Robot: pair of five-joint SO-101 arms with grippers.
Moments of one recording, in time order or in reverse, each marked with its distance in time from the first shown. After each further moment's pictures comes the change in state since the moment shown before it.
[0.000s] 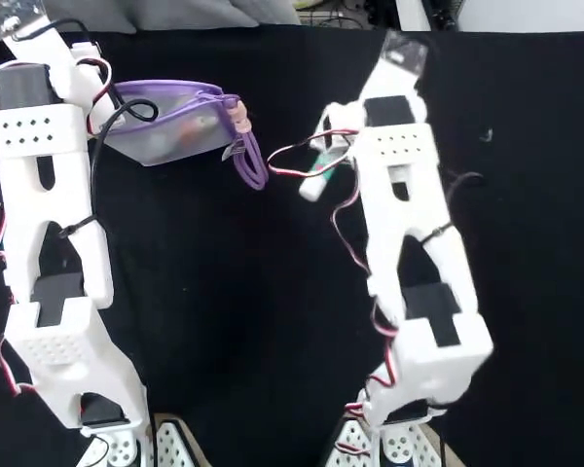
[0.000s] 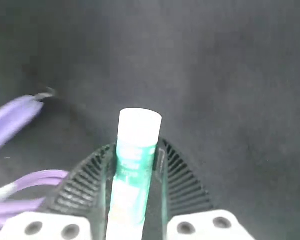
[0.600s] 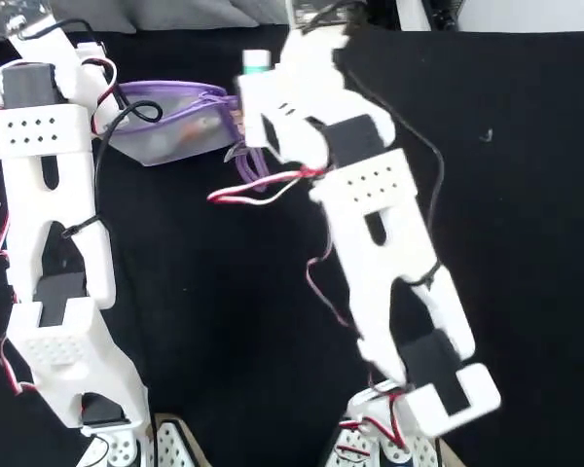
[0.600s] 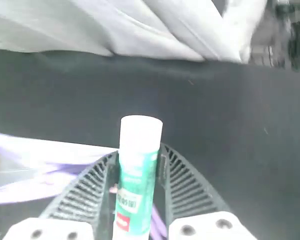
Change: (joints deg) left arm 1.0 0.0 0.0 0.0 0.0; right arm -14.3 -13.7 0.0 -17.2 22.1
